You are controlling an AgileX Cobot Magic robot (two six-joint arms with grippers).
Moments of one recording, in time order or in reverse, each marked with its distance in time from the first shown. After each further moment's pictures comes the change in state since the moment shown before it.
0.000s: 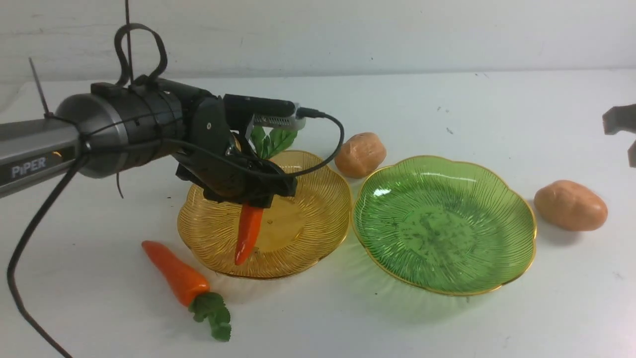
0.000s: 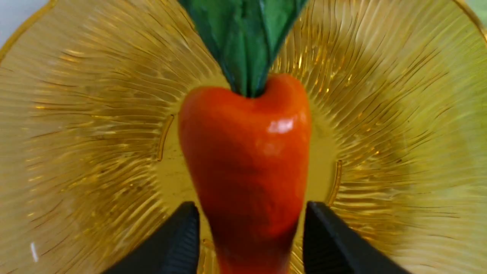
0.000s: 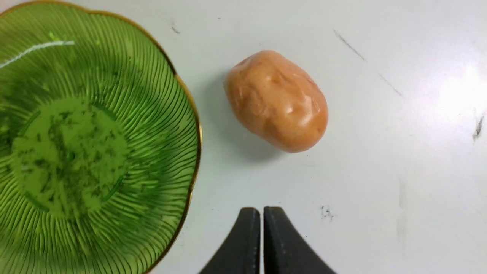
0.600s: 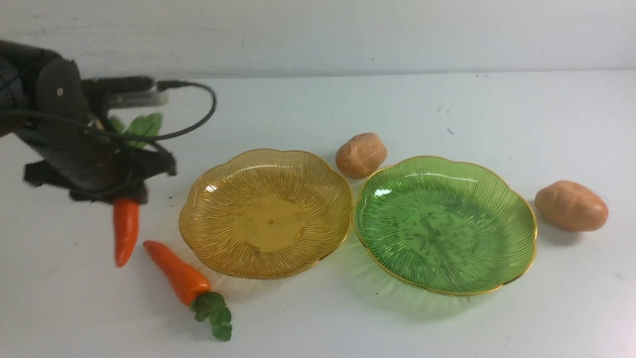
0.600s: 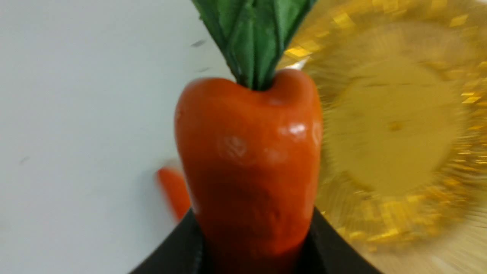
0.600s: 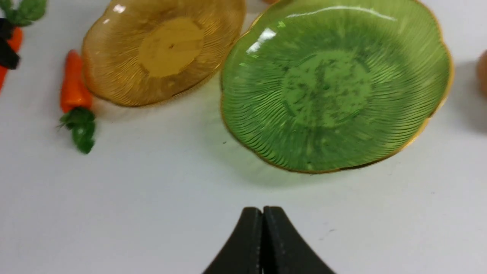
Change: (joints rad) right arm 0.050 -0.584 0.400 0.192 -0.121 -0.158; left arm 0.166 -0.263 0.087 0.060 0.172 -0.102
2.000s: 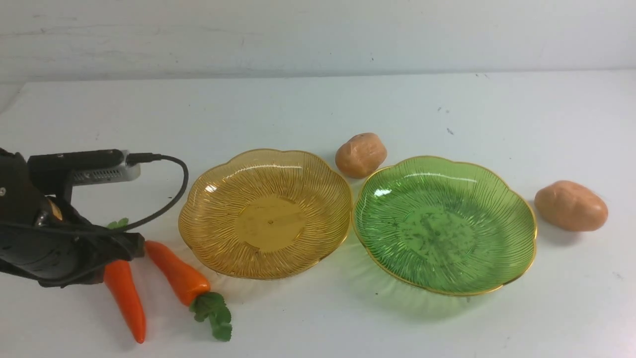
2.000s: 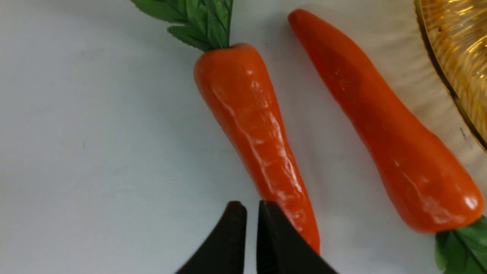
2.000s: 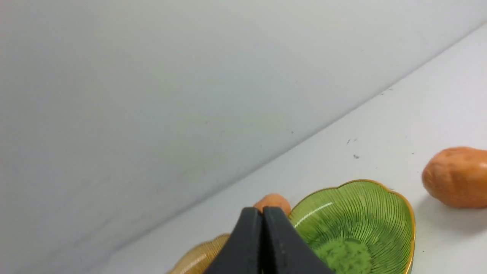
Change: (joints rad) right arm 0.000 -0.628 0.412 0.277 -0.323 0.108; left arm 0.121 -0.171 0.359 0.088 -0.022 -0.103
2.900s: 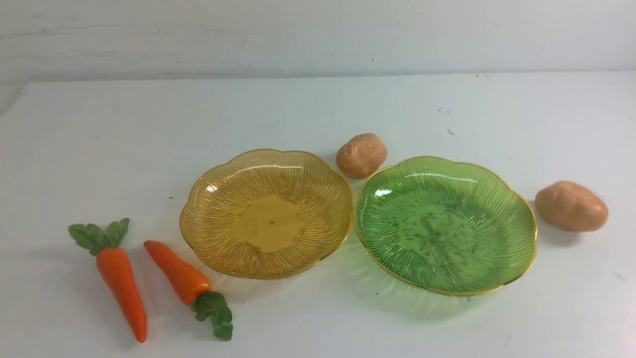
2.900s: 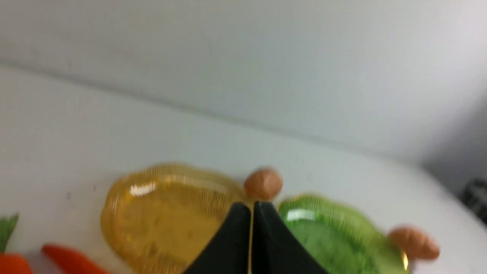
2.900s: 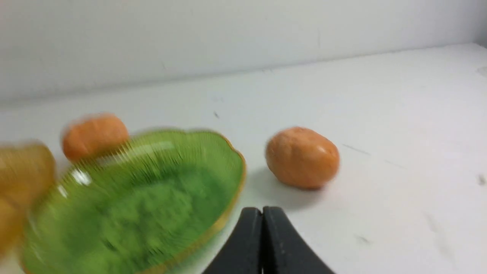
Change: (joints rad) right arm -0.060 -0.270 0.503 -0.323 -0.385 0.059; left arm 0.000 -1.027 0.347 -0.724 -0.390 0.461
